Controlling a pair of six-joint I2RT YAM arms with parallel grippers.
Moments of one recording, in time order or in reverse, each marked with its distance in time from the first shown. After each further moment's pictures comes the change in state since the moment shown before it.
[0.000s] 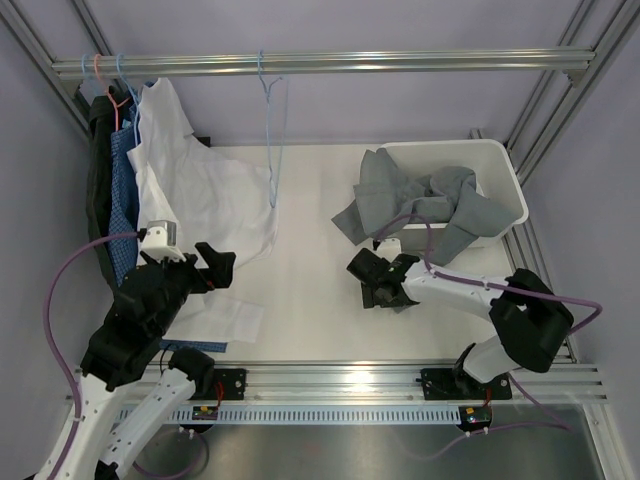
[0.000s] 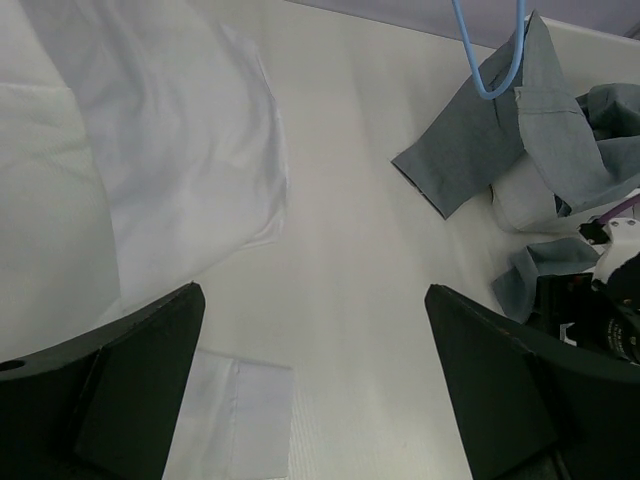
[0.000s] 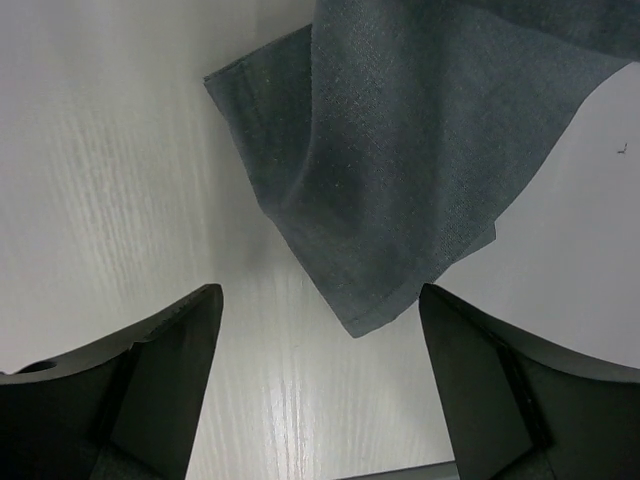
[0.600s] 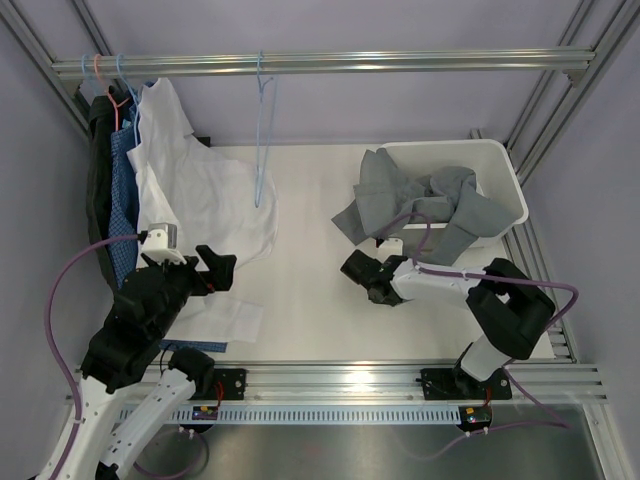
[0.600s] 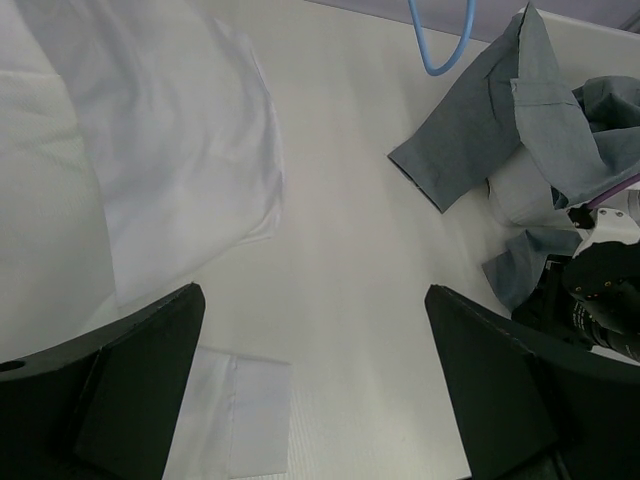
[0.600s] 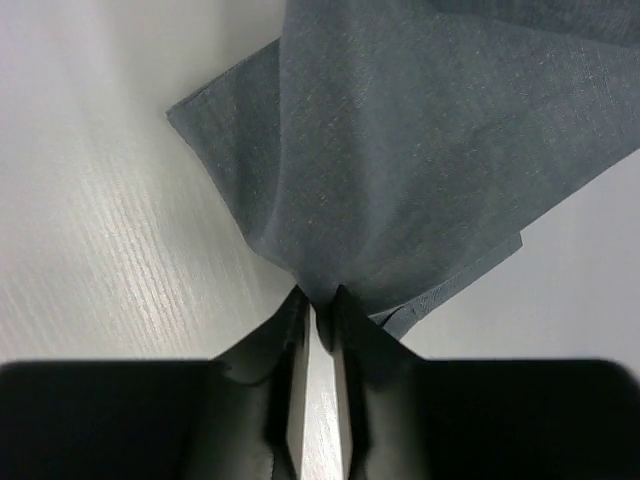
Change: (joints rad) left arm 0.000 -0.022 -0.015 -0.005 0.016 0.000; right arm 0.000 0.127 0.003 0.098 0.100 0.181
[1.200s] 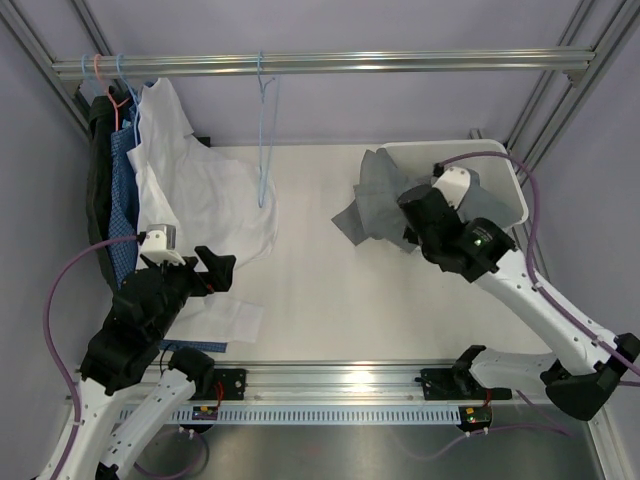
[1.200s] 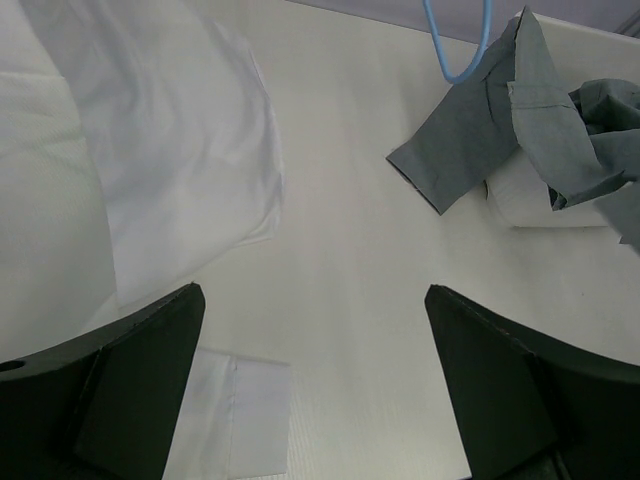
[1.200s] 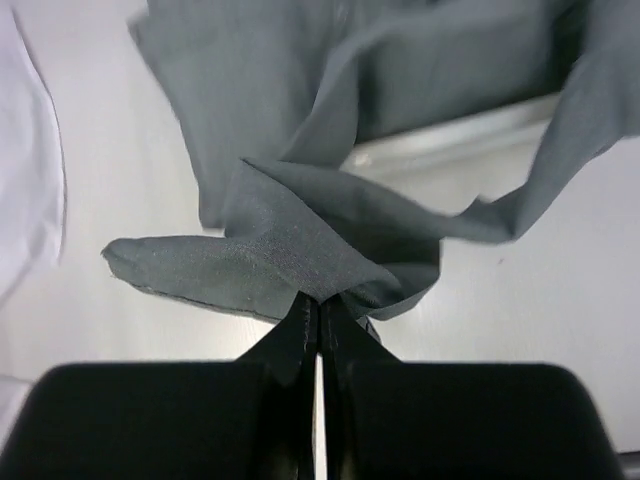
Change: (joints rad) left arm 0.000 -0.008 0.001 -0.001 -0.001 0.001; right arm -0.069 -0.424 0.442 -0.360 0.105 -0.132
